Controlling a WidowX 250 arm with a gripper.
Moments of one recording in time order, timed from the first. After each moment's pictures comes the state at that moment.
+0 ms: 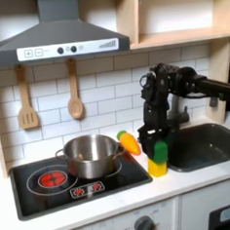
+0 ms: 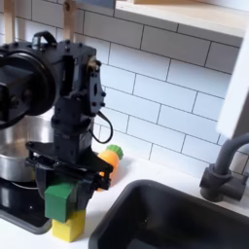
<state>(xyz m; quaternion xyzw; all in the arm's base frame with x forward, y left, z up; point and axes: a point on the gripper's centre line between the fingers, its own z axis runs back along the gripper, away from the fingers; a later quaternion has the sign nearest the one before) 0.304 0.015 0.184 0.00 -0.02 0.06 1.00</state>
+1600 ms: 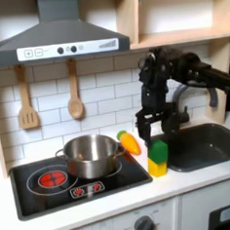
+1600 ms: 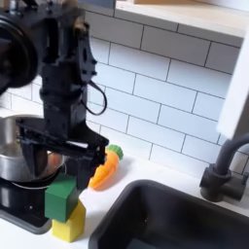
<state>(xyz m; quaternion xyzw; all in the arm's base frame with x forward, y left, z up) 0.298 0.025 0.228 -0.01 -0.06 0.07 1.00</state>
